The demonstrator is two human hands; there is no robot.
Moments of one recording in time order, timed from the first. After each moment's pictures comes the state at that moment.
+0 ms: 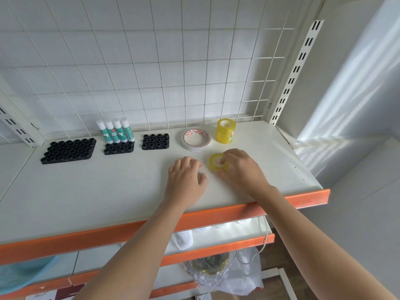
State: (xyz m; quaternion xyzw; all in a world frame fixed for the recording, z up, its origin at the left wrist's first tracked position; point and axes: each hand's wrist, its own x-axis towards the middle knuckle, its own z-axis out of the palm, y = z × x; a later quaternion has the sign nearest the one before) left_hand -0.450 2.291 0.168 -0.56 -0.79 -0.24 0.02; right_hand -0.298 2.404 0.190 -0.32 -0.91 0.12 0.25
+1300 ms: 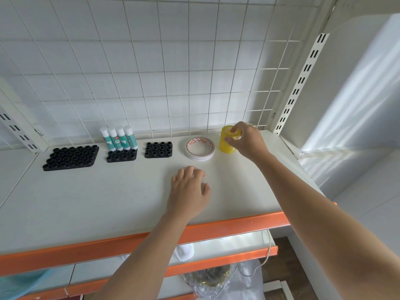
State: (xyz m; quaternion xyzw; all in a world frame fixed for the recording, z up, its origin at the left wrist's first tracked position) left_hand -0.449 2.292 0.167 -0.55 -0.79 -0.25 0.02; right_hand -0.342 2.485 0.242 -0.43 -0.84 0.23 0.25
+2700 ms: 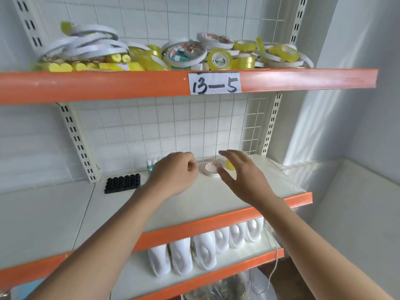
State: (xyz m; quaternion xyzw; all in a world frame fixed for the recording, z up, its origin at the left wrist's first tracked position) left_hand -0.501 2.112 0.397 -0.62 -0.75 -0.25 -0.02; right_hand -0.326 2.215 0.347 -0.34 -0.87 0.06 0.35
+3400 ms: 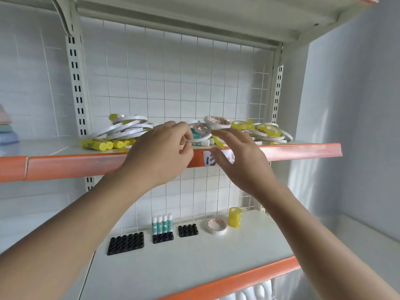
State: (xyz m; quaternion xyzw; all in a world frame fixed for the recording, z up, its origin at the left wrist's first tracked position) left_hand -0.515 2.034 0.573 -0.64 -0.64 -0.34 0.24; right_hand -0.357 2.152 0.535 -0.23 -0.82 -0.09 0.52
